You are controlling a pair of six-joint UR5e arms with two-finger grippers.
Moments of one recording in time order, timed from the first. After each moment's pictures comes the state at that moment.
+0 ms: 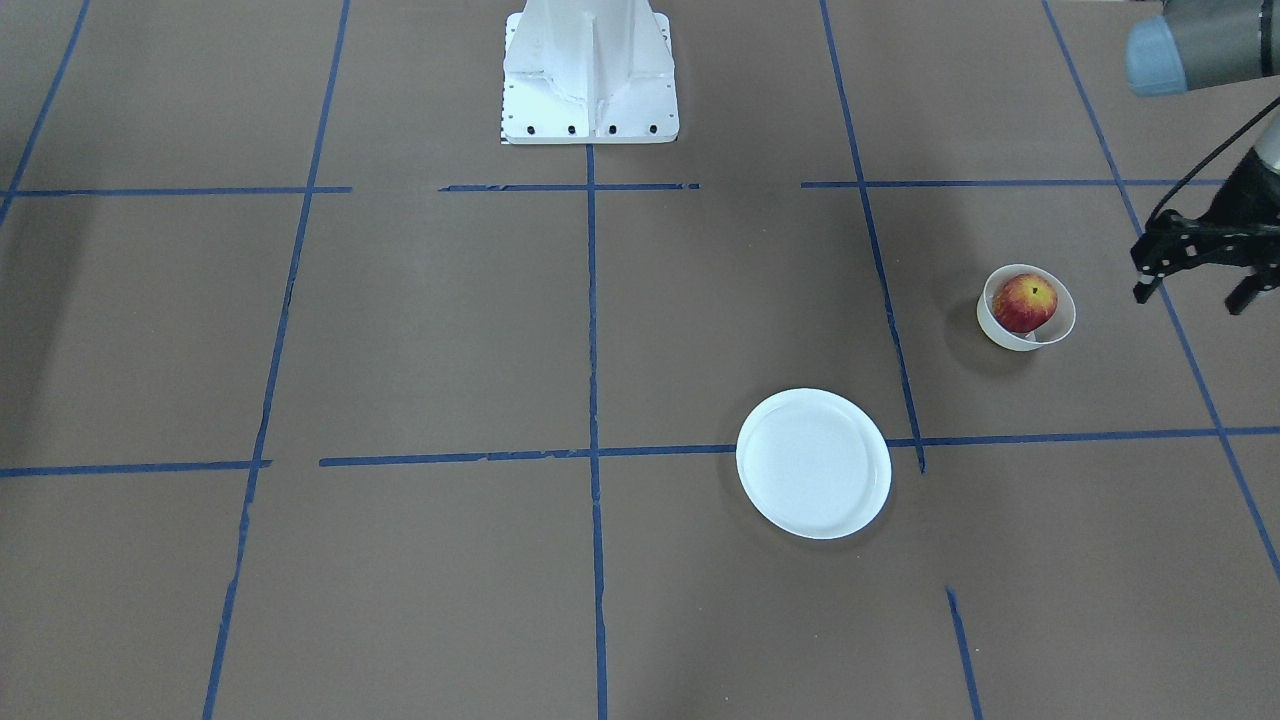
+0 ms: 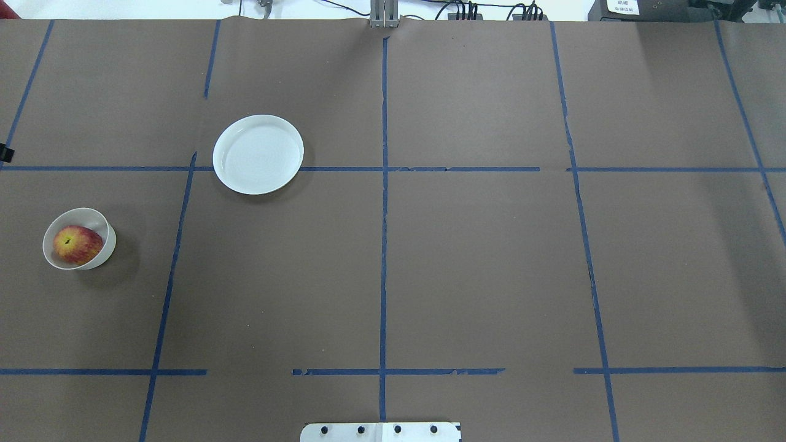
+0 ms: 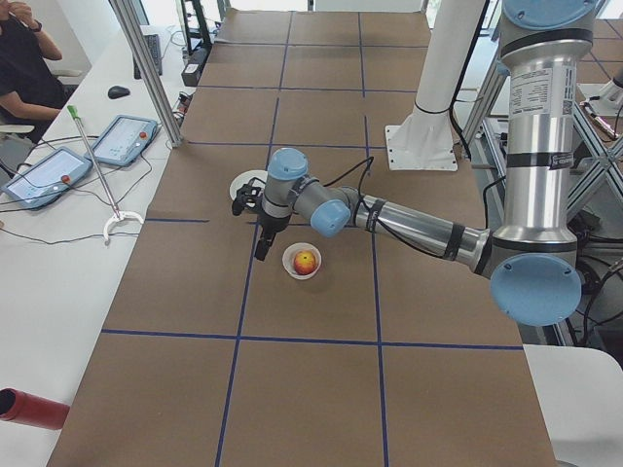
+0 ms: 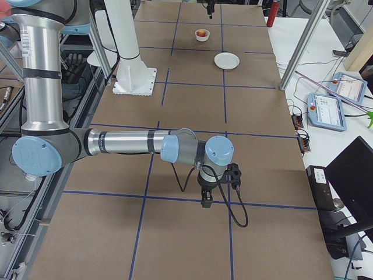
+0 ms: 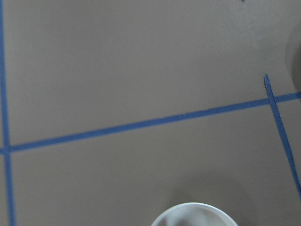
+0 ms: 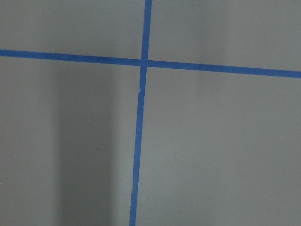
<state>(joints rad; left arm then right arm) -1.26 -1.54 -1.86 -1.90 -2.12 -0.35 1.59 -1.59 1.65 -1.76 2.32 -0.16</state>
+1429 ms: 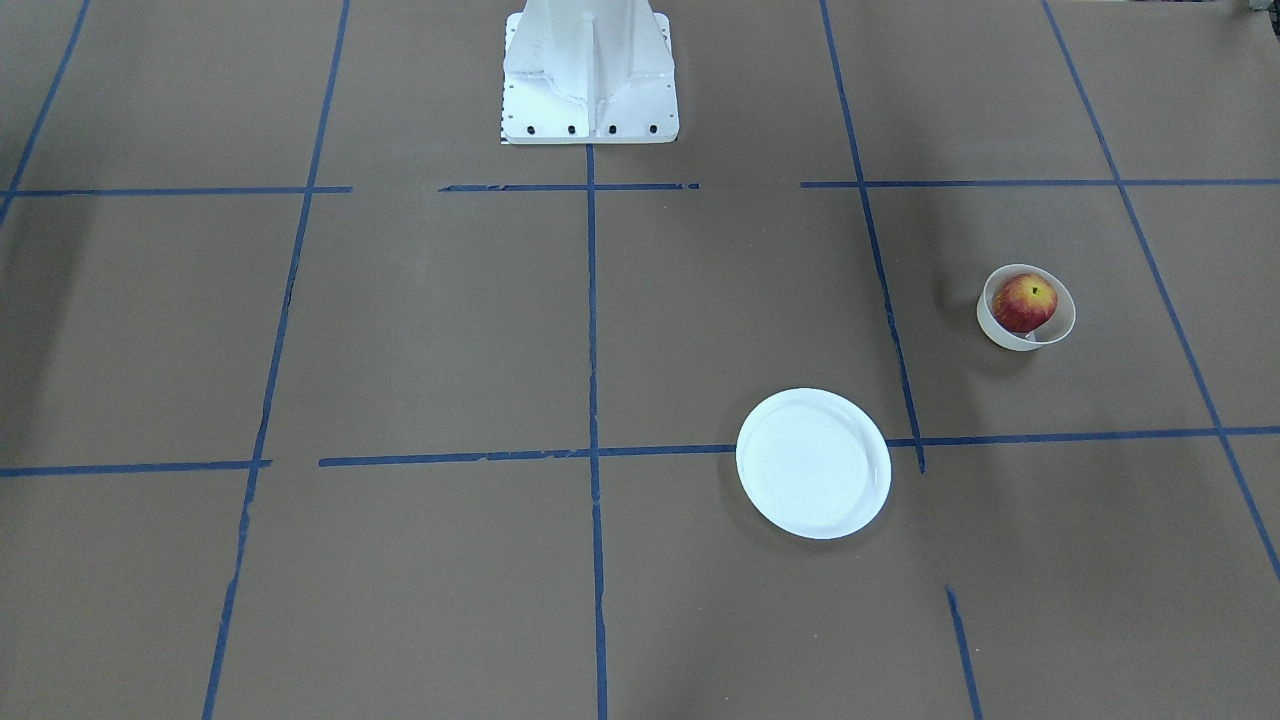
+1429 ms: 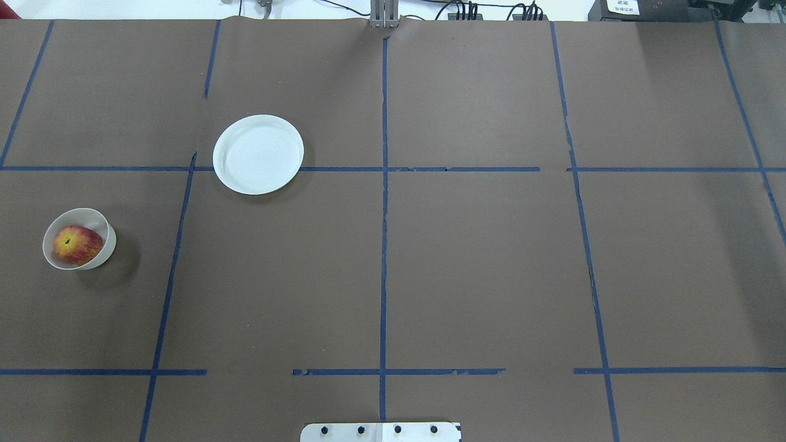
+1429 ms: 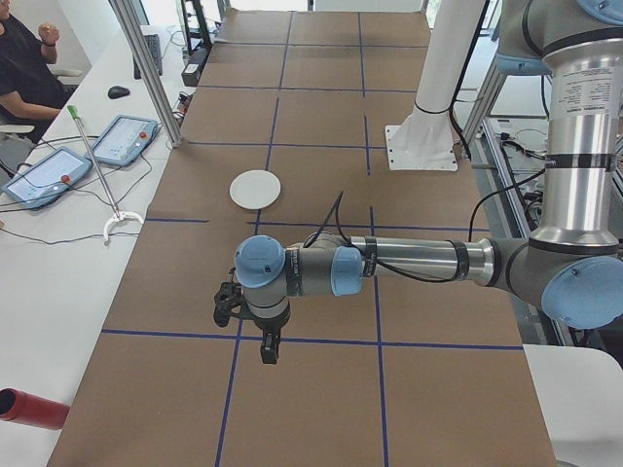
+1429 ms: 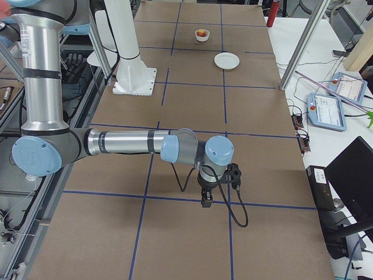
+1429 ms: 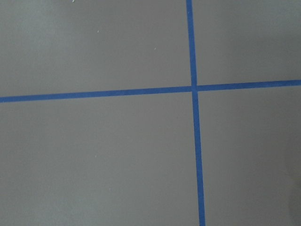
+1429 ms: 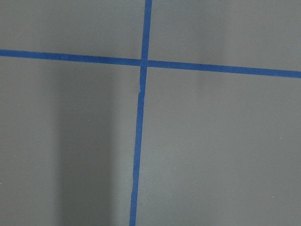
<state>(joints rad) -1.63 -1.53 -1.64 -1.50 -2.32 0.10 1.59 -1.59 1.65 -1.76 2.32 -0.16</state>
